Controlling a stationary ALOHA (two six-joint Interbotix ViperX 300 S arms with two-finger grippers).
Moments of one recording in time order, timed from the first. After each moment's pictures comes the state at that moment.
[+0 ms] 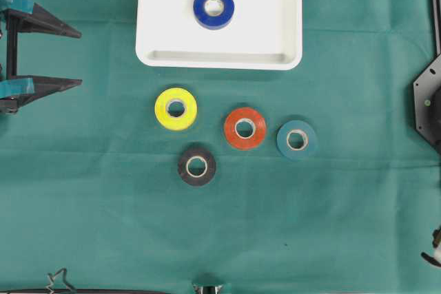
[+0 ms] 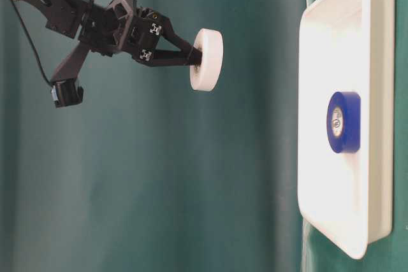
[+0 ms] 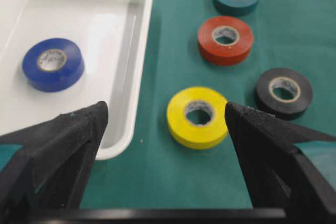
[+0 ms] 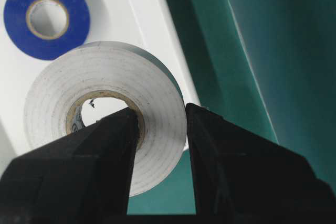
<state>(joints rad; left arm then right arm) 0.07 -0.91 1.09 -0.01 0.19 0.04 -0.49 -0.04 0.18 -0.14 0.91 0.04</state>
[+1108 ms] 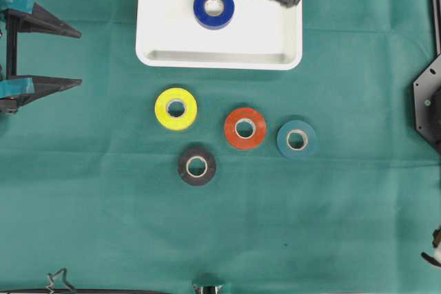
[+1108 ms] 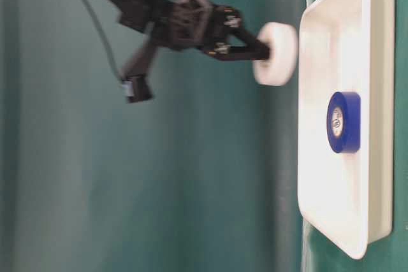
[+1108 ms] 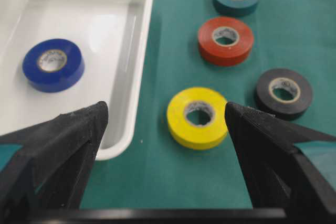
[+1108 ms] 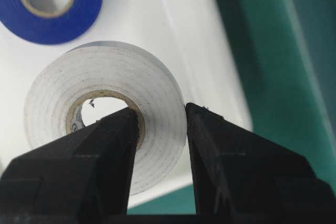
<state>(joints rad) 0.07 -0.91 1.09 -0.01 0.19 0.04 -0.49 0.04 0.41 -0.13 0.63 0.06</state>
